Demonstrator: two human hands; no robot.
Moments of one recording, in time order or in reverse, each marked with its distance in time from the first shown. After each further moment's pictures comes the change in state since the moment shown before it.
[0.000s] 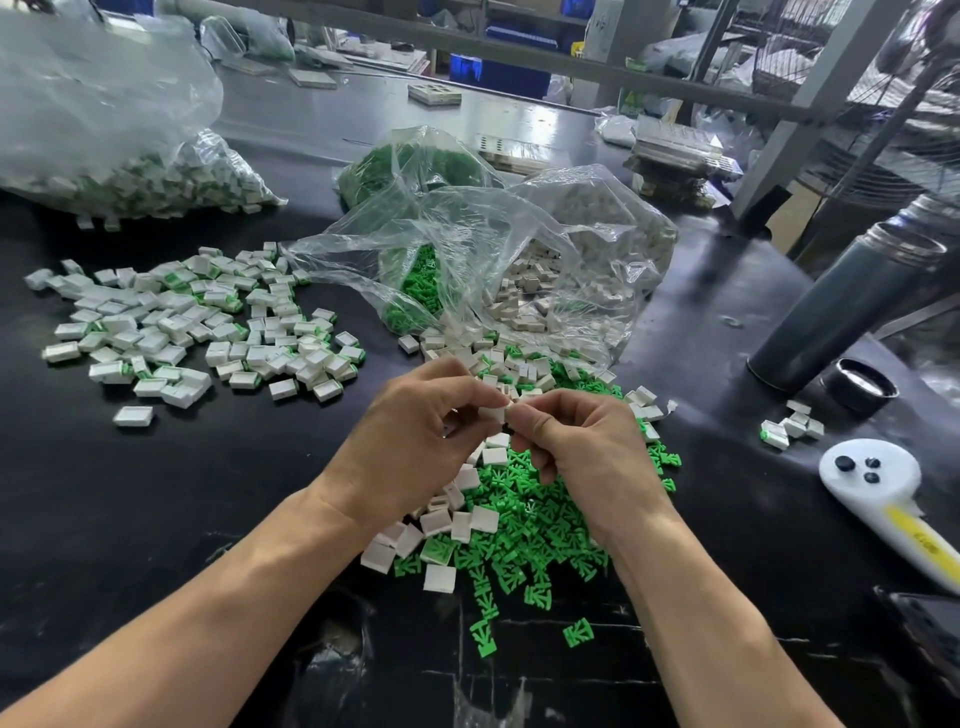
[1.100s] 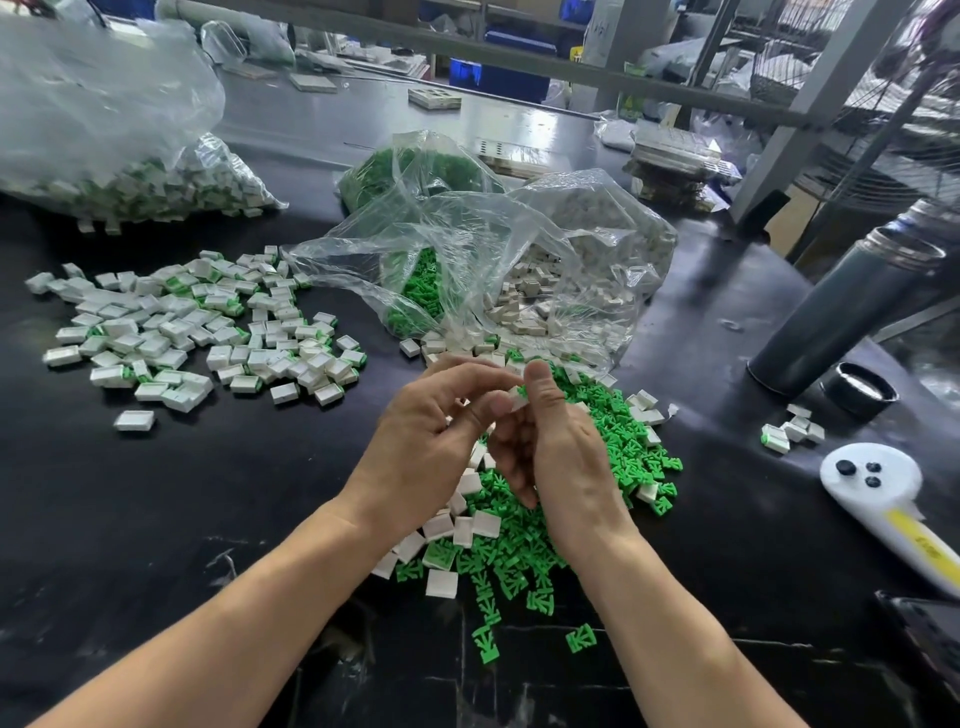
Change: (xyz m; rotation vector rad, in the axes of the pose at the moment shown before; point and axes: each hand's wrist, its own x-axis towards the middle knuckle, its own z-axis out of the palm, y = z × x) left_hand -0.001 0.020 0.006 -0.309 0.030 -0.186; right_hand -0.016 -0.018 0.033 0.091 -0.008 -0.034
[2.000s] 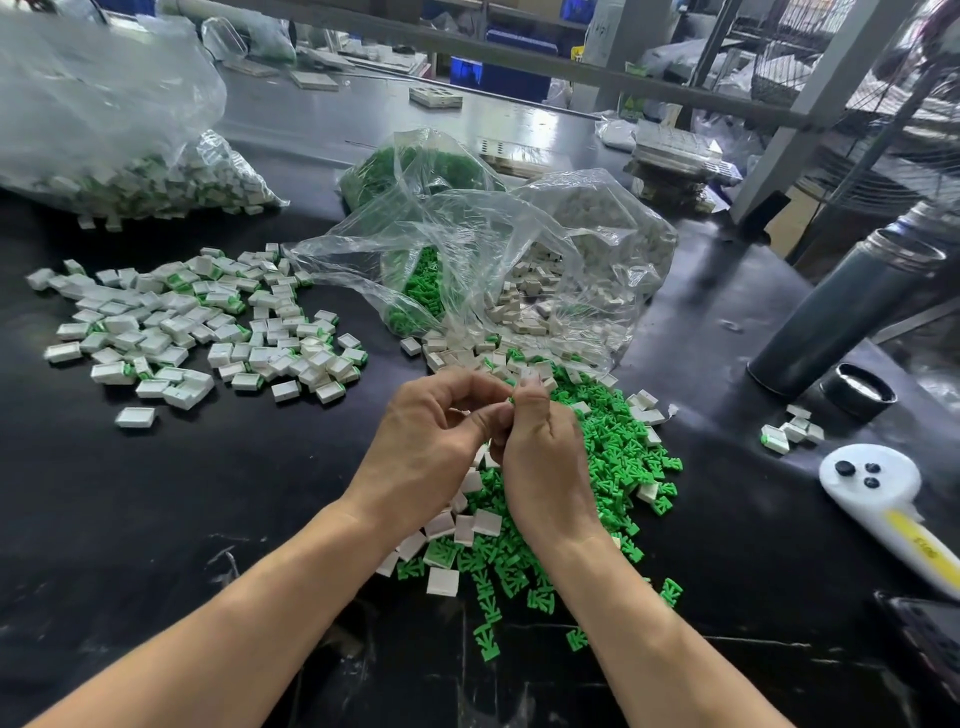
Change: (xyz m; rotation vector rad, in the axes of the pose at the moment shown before) left_hand -0.001 0.001 0.004 -0.093 0.021 -0.096; right_hand 0.009 0.016 0.015 -0.255 0.178 -0.120
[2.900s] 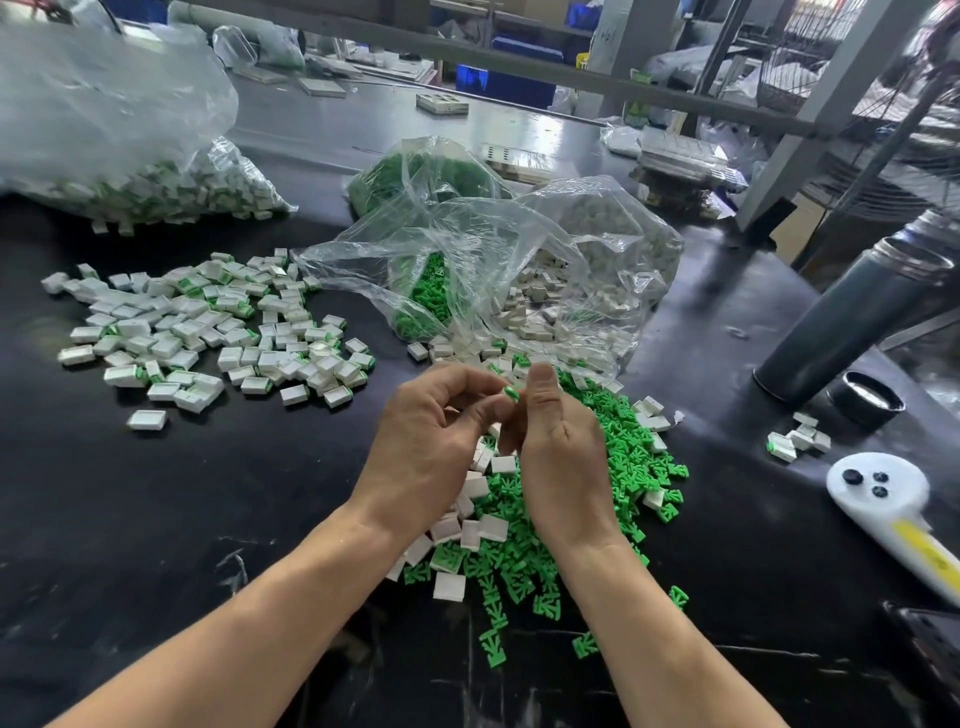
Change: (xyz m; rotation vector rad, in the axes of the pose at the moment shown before) left_hand 0.001 -0.004 -0.003 0.026 0.098 0.023; right_hand 0.005 0.003 -0.006 0.004 0.018 -0.089
